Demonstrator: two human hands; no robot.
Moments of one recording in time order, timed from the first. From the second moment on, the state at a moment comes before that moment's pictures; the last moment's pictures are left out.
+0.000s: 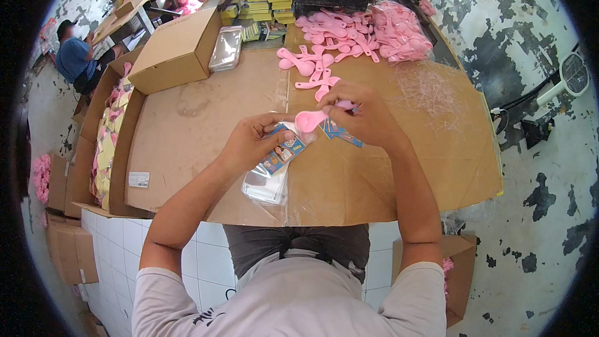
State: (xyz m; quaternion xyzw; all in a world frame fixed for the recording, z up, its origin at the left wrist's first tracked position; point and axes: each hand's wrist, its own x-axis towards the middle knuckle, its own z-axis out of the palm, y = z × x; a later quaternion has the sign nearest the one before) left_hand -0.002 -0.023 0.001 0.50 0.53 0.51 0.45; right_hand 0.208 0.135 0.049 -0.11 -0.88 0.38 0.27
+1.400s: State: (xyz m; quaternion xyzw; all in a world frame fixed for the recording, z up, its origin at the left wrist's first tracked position) left_hand -0.004 -0.024 0.000 0.57 0.51 0.47 0.46; right_hand 0.209 0.134 0.030 -0.11 -0.87 0.41 0.26
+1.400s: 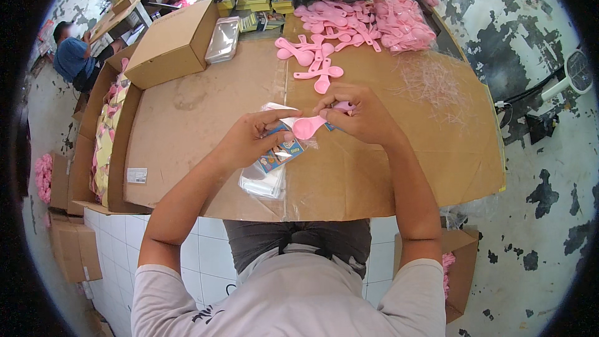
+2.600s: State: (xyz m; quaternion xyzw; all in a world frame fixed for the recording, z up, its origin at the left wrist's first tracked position) left_hand -0.013 -0.026 -0.002 0.53 0.32 0.47 0.62; right_hand 0.199 0.097 0.058 0.08 -0.89 0.40 0.22
